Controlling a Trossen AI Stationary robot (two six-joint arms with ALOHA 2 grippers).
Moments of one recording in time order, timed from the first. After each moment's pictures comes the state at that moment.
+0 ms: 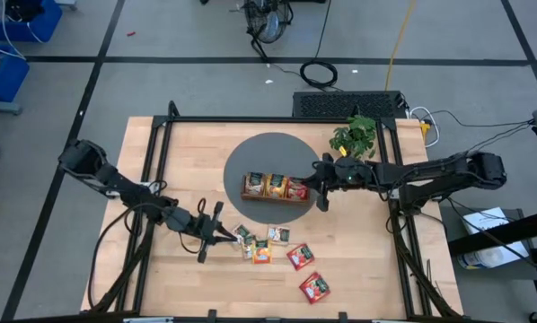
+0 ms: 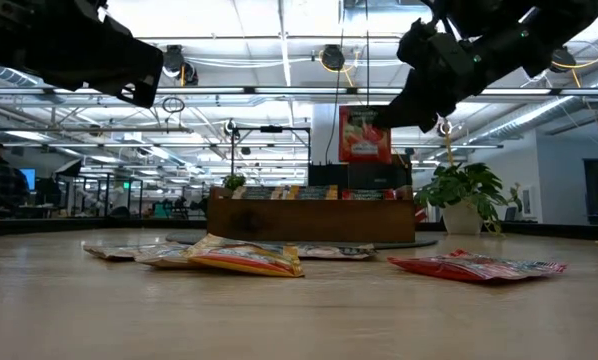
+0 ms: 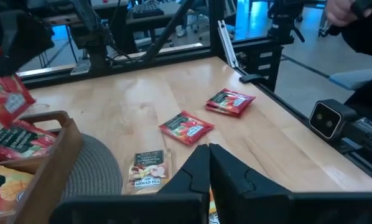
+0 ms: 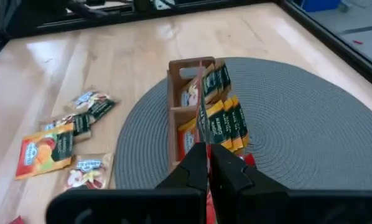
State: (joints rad) left arm -0.49 1.33 0.34 0.79 -0.20 0.02; right arm -0.09 1.19 0.56 0.16 0.04 0.10
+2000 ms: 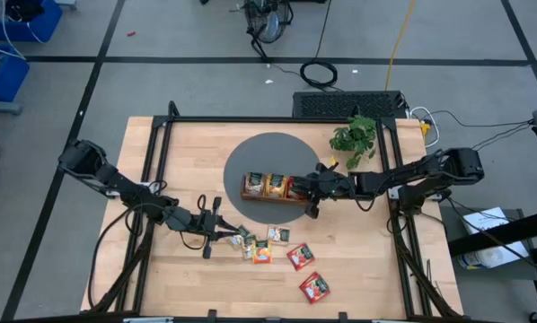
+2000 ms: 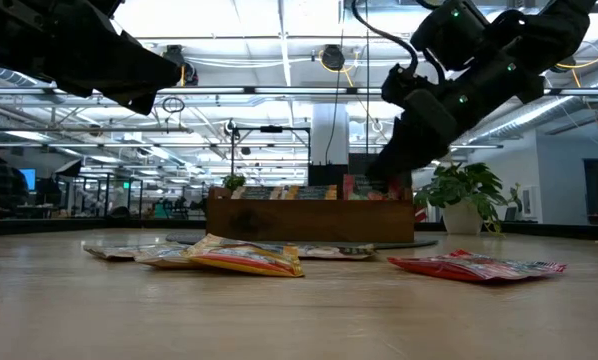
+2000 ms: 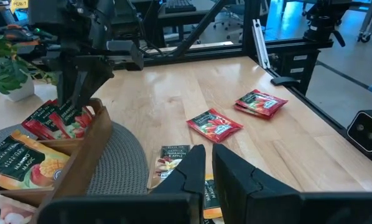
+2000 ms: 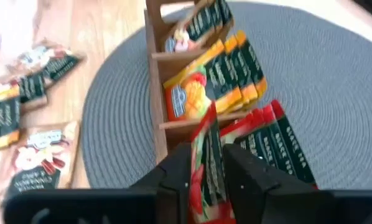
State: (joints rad) left arm -0.49 1.34 0.34 0.78 -0.32 -0.04; right arm -0.02 1.44 0.56 0.26 0.19 0.17
